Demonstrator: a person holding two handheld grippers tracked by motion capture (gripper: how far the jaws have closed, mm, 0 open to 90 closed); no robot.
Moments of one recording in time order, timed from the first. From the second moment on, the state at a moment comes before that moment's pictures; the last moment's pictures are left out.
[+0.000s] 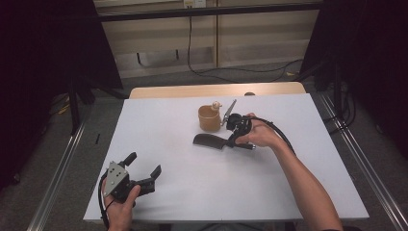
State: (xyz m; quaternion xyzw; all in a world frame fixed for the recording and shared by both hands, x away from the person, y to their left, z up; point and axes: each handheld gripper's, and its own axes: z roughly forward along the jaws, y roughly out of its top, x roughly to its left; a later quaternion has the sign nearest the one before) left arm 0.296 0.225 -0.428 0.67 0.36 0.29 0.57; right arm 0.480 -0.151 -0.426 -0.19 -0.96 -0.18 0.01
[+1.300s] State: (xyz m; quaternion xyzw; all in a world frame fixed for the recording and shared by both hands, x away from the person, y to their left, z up) left arm 0.297 0.225 -0.428 0.68 0.37 0.29 0.57; right arm 0.448 -0.184 -0.385 -0.24 -0.89 -0.37 -0.07
